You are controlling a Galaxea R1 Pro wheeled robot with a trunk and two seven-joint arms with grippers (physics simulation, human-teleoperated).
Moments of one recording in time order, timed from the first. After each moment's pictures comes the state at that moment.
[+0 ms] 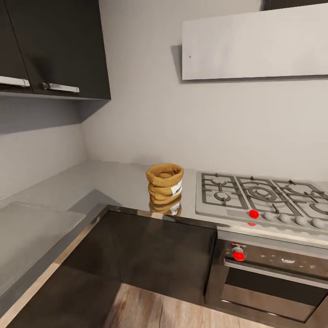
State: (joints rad) left arm 0.00 -0.01 0.03 -0.08 0.11 0.00 0.01; right arm -0.27 -0.04 -0.29 0.03 0.28 0.01 -0.02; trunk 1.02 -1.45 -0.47
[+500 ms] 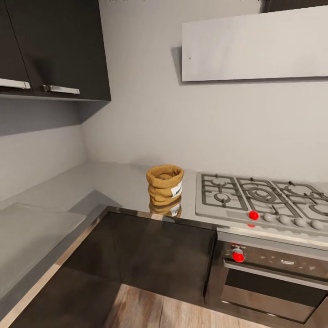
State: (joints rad) left arm 0.00 -0.01 0.03 -0.08 0.23 0.00 0.01; right arm -0.27 -0.04 -0.29 0.03 0.29 0.01 -0.03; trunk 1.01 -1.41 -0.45
